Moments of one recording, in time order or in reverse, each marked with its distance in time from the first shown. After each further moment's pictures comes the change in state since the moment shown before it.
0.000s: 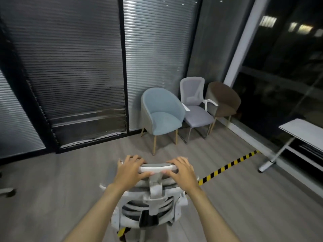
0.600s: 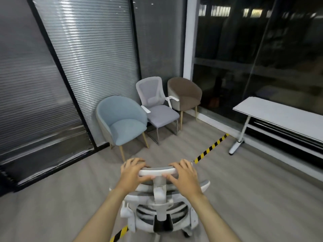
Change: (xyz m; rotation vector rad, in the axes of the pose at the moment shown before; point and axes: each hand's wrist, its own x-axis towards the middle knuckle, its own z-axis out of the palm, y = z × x) left_hand 0.104 0.314 0.085 -0.211 -0.056 0.201; right_hand -0.102 0.256 -0.178 -0.139 0.183 0.219
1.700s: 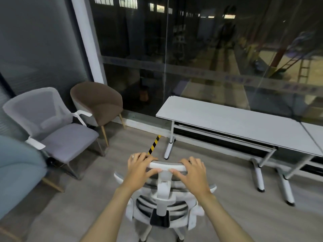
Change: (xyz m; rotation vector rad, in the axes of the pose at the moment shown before) left_hand 0.444 0.324 0.244 -0.122 -0.089 0.591; right_hand 0.172 0.428 -0.175 -0.289 0.297 0.506
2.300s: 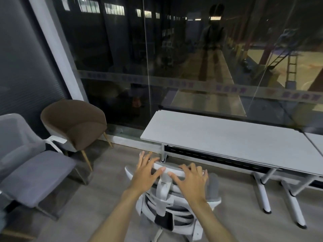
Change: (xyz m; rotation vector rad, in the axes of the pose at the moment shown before) left_hand 0.280 0.008 0.095 -0.353 -0.184 -0.155; right_hand 0.225 0.114 0.041 -0.153 0.087 0.268
